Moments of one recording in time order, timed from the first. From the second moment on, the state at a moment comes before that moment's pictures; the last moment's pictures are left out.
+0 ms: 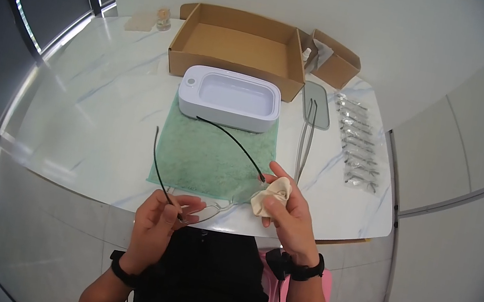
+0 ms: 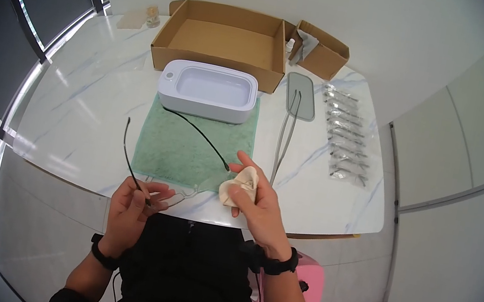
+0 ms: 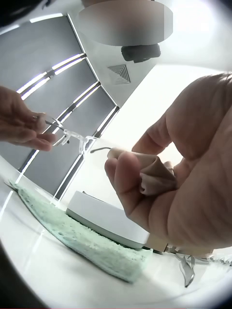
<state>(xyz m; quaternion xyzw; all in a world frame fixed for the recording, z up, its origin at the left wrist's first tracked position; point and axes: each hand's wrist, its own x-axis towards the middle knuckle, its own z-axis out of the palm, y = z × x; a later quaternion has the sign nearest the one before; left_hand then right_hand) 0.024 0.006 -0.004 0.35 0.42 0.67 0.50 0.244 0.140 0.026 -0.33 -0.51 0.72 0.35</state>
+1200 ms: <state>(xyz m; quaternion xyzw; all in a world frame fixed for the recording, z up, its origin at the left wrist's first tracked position) 0.015 0.011 0.004 0.43 0.47 0.47 0.61 0.221 0.134 0.023 -0.38 -0.68 0.52 0.35</state>
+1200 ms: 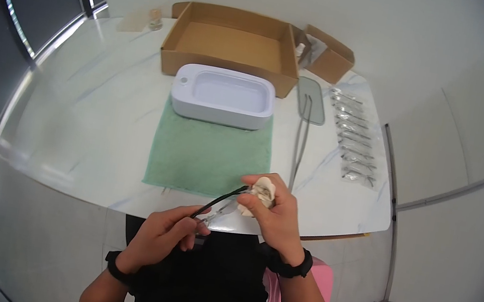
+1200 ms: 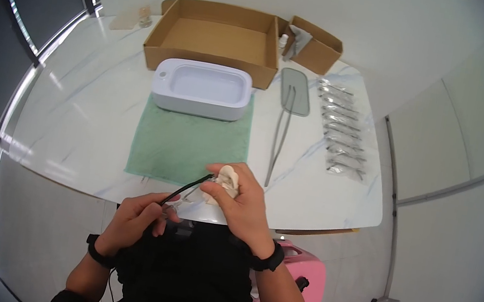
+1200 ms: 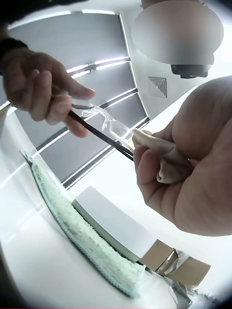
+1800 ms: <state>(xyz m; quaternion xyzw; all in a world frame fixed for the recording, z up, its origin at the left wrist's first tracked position) -0.006 0.006 -0.028 0.33 0.50 0.61 0.52 0.282 0.210 0.085 -0.44 -0.71 0.44 0.33</state>
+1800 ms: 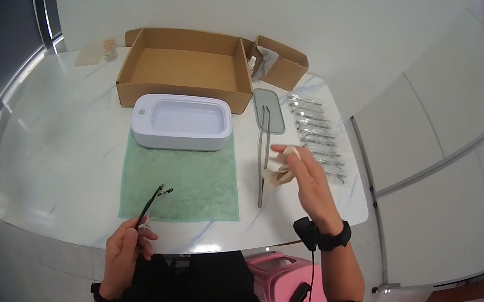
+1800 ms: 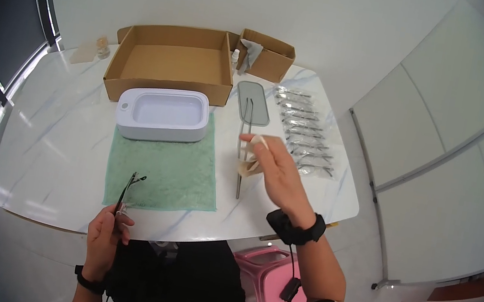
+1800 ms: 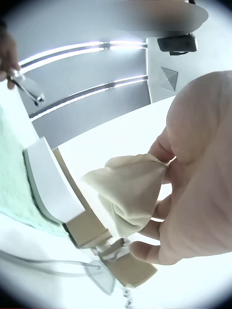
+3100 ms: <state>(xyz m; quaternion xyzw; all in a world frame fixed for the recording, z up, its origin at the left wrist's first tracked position) -0.018 0.003 -0.017 0.35 0.61 0.51 0.49 0.306 0.588 0.090 -0.59 -0.65 0.17 0.45</state>
